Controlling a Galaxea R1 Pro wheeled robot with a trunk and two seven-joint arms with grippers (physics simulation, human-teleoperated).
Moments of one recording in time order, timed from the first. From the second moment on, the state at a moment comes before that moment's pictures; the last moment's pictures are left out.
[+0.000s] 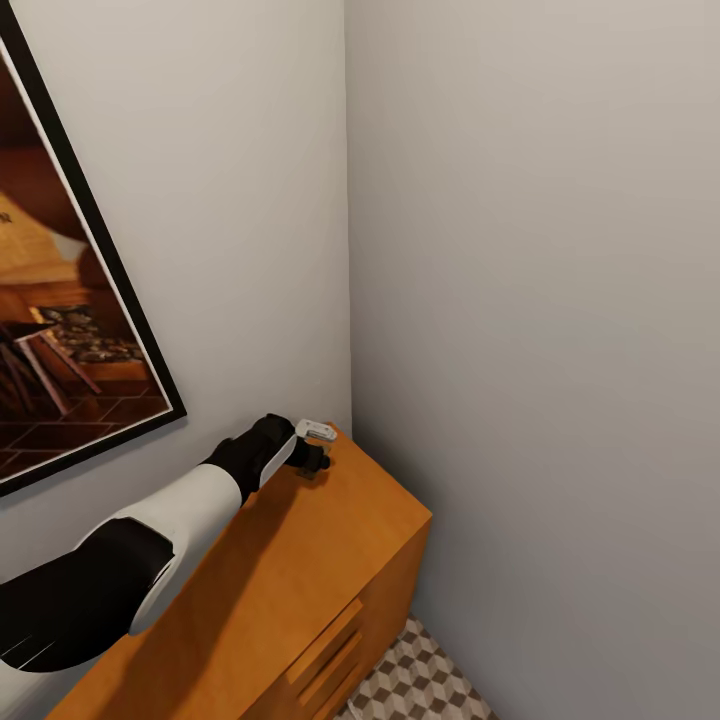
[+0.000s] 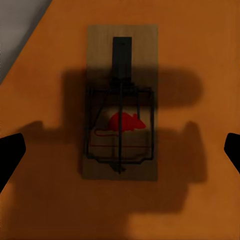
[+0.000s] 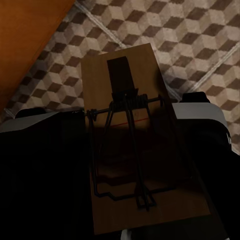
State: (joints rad) left arm -1.17 -0.11 -0.45 -0.33 0.20 0.70 -0.08; right arm -0.31 0.11 0.20 -0.02 -0.34 -0.11 0.05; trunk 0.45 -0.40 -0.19
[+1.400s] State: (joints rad) left arm -1.17 -0.10 -0.46 -0.33 0.20 0.70 -0.13; right arm -0.31 0.11 0.20 -0.02 -0.34 -0.11 0.05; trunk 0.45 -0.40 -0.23
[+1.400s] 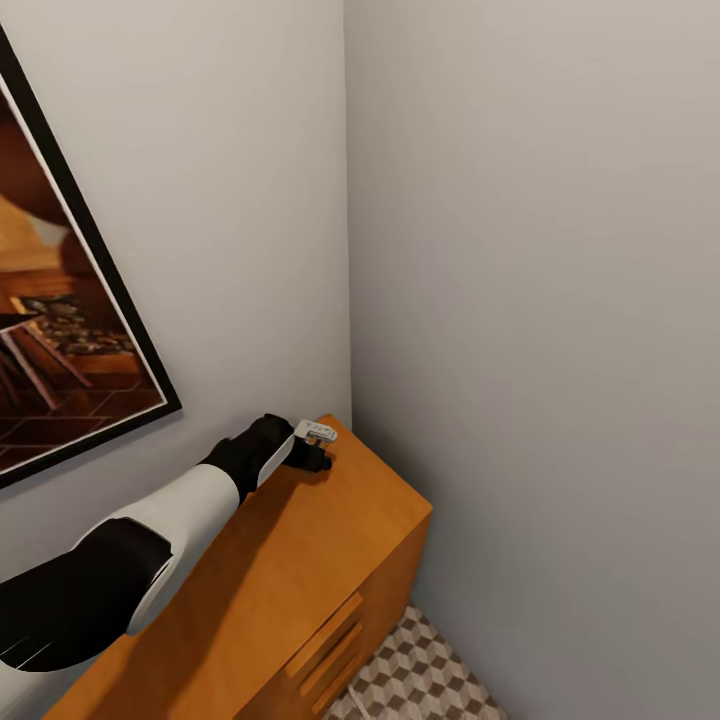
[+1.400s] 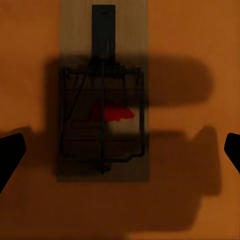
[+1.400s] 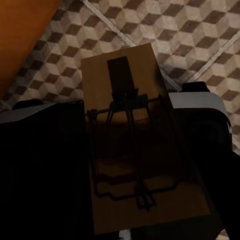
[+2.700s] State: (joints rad) left arm -1.17 -0.10 -0.46 -0.36 0.17 0.70 -0.13; right arm -0.31 0.11 0.20 -0.02 -0.34 -0.11 0.05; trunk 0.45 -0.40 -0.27
